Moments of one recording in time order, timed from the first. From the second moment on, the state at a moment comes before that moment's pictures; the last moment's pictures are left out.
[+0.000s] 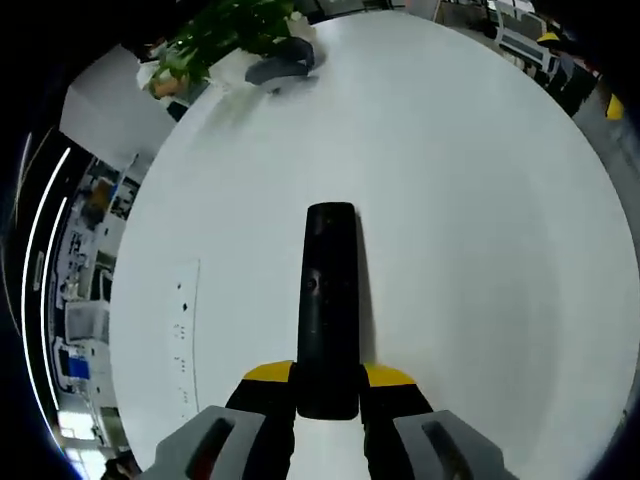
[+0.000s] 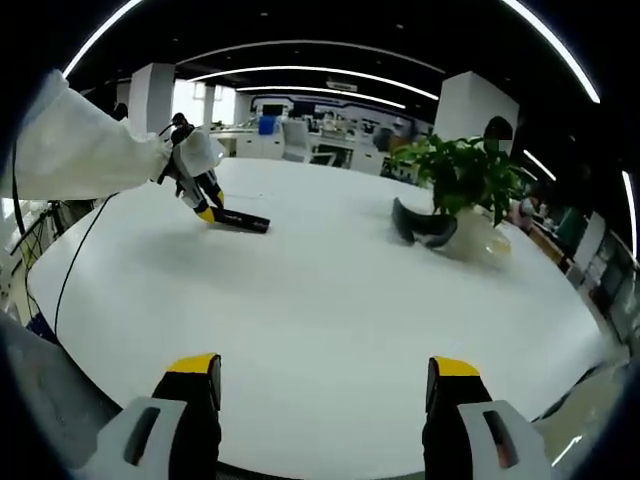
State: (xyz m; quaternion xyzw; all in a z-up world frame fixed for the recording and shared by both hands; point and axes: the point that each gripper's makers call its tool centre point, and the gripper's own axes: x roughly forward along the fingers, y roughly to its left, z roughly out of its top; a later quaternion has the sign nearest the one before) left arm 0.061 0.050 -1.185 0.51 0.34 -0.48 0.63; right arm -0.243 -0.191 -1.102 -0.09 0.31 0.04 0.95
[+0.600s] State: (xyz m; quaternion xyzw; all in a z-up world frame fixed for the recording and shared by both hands) left arm 0.059 0.058 -1.192 0.50 0.38 -0.49 0.61; right arm -0.242 -0.191 -1.102 -0.08 0.31 0.04 0.95
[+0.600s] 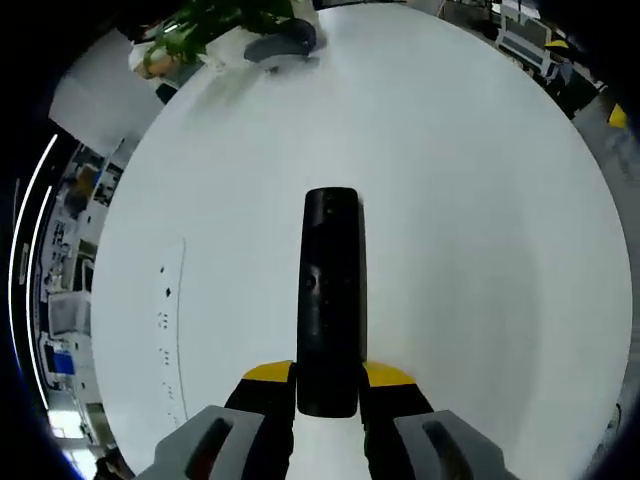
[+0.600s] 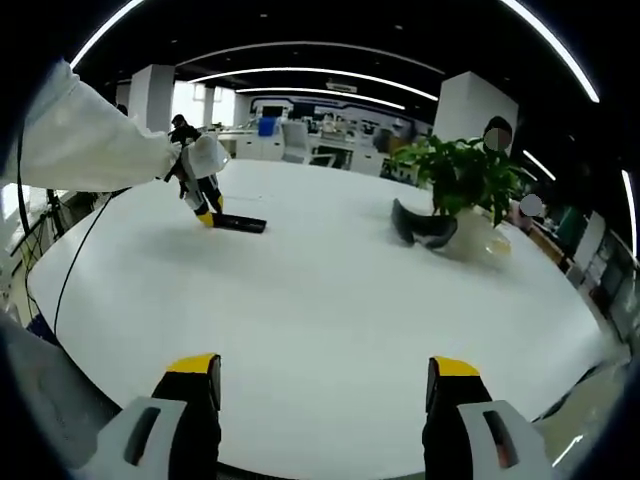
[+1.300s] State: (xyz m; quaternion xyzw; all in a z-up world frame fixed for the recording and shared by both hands) left arm 0.036 0.072 -1.156 0.37 0.39 -0.39 0.75; right arm -0.242 -0.188 -1.094 -0.08 0.29 0.05 0.95
